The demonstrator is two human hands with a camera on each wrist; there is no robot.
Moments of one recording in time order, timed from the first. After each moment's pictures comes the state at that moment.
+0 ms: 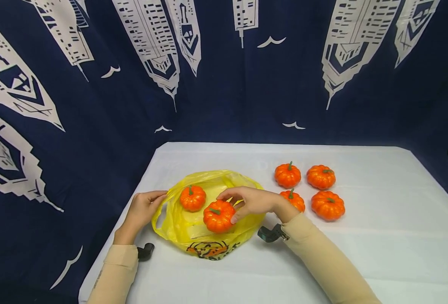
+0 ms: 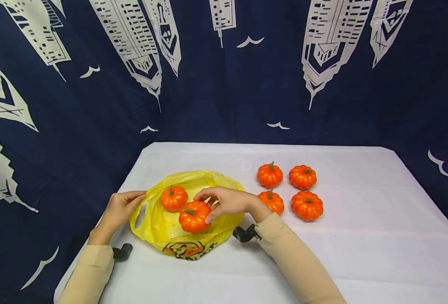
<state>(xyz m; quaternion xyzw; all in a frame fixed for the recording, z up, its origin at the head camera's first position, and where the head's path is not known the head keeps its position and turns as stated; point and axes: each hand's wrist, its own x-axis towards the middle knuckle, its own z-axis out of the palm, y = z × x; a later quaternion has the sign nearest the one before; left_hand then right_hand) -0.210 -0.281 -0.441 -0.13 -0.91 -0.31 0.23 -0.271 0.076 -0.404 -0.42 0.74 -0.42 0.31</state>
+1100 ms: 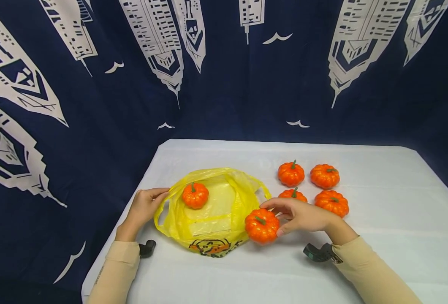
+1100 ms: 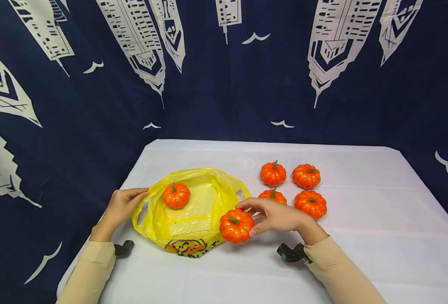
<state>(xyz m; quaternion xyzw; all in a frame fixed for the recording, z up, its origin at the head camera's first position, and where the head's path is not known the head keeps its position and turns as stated) -0.209 -0.283 -0.438 -0.13 -0.92 -0.31 0.23 -0.239 0.179 -0.422 -0.40 0.73 -0.48 0.29</state>
